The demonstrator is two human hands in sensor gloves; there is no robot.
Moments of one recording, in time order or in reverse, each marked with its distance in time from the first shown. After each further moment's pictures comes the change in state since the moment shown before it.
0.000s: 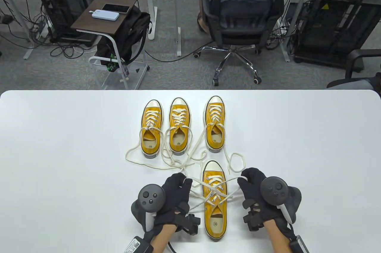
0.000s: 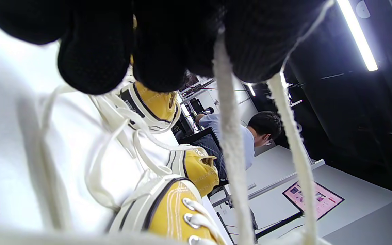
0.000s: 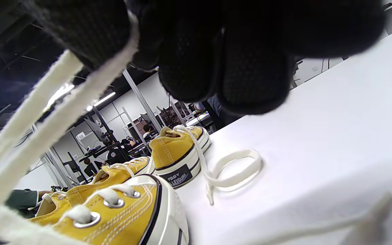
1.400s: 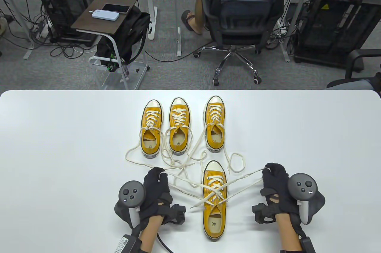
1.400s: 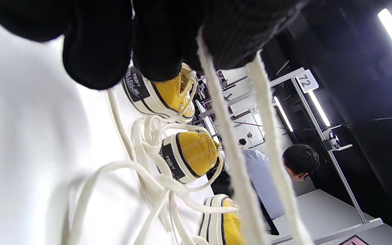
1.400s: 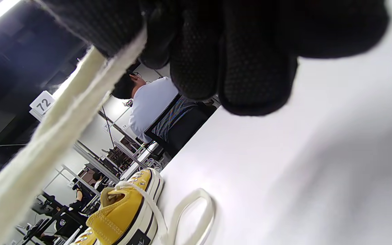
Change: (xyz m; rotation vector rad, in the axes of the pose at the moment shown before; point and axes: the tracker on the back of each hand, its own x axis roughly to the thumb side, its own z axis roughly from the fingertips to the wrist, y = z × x) left_hand -0.033 0.035 -0.018 0.143 0.184 0.057; right_hand -0.056 -0.022 -0.007 -0.133 0.345 -0.221
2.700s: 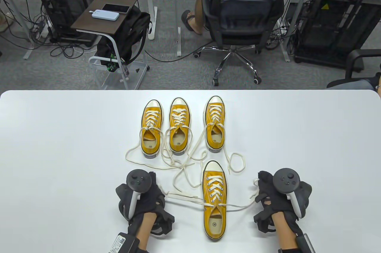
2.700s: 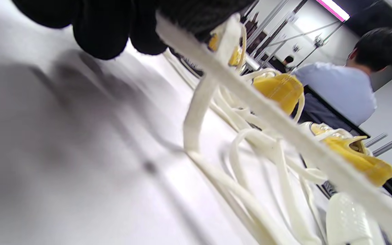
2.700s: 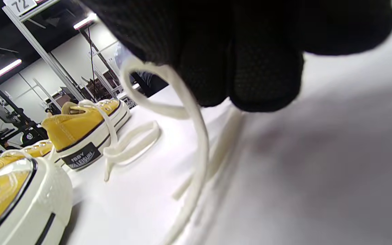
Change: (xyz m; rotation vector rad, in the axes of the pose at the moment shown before) left_hand 0.003 0.006 -0.018 -0.268 0.139 -0.480; right_hand -0.001 0.027 -0.002 0.219 0.006 0.323
